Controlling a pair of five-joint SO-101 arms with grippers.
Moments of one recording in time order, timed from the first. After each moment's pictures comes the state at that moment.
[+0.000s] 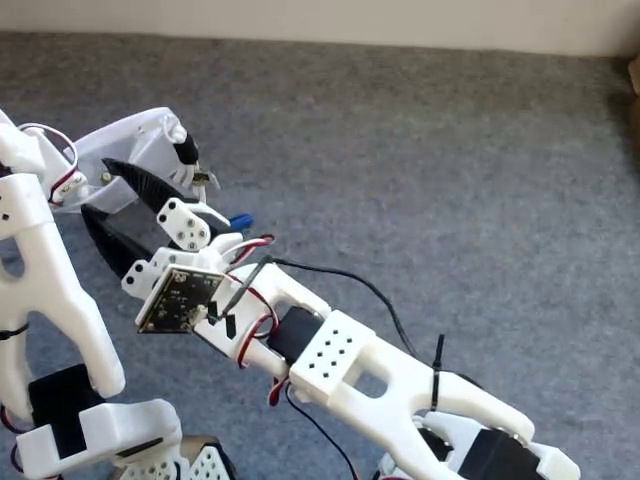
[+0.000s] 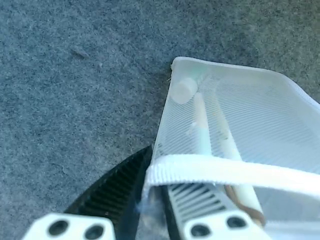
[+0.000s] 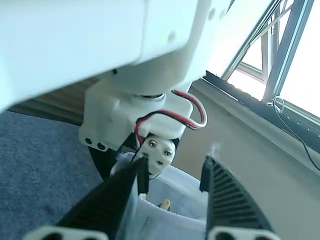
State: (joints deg) left arm -30.2 -5.9 -17.8 98.2 26.4; right arm -60.4 -23.6 39.2 -19.5 31.2
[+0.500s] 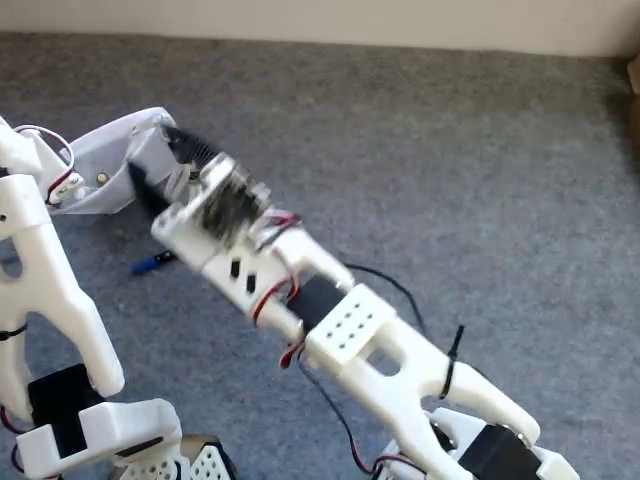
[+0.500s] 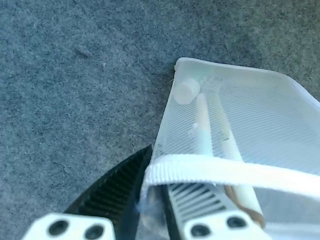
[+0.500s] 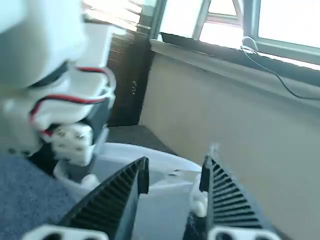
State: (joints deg) left arm -31.3 -5.9 -17.7 98.2 26.4; right arm -49.7 -23.6 31.2 -6.3 8.9
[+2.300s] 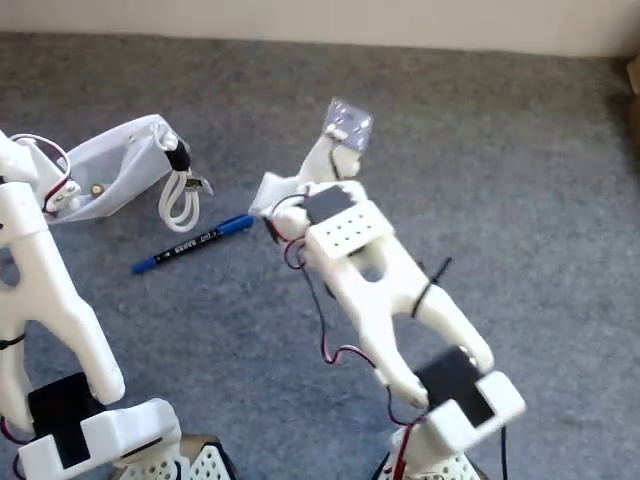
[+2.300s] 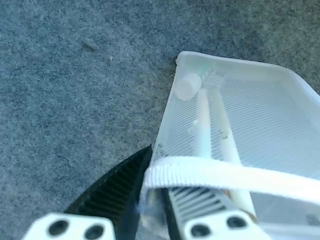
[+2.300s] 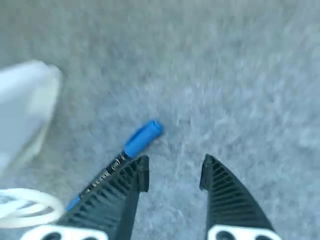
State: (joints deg) left arm -32.8 -8.6 -14.6 98.3 27.3; right arm -36.8 4.0 10.6 48.9 -49.2
